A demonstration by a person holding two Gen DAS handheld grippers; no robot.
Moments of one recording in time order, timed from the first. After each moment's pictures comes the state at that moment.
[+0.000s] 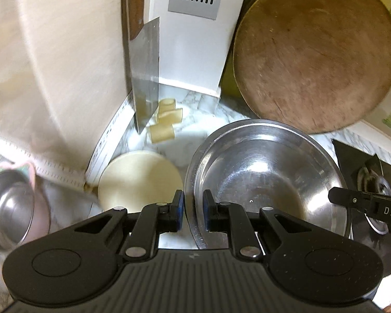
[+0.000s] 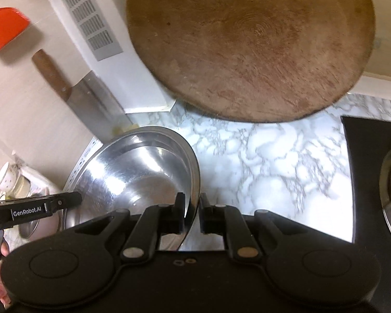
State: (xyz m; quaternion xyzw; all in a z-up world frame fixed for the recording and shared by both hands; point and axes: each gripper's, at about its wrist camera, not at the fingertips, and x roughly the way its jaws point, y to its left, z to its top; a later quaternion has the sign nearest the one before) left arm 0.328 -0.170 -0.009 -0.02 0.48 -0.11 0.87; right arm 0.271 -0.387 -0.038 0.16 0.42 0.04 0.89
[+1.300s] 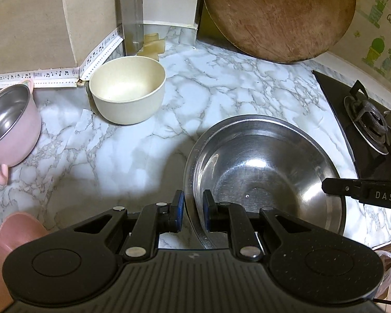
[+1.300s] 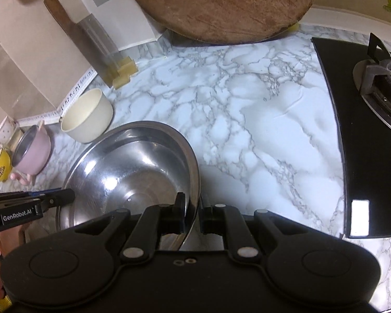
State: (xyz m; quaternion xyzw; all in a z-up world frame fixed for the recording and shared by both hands) left arm 0.204 -0.161 -0.073 0.02 0.50 -0.15 0.86; right arm 0.145 -0.375 -0.108 0.16 0.46 0.03 0.87
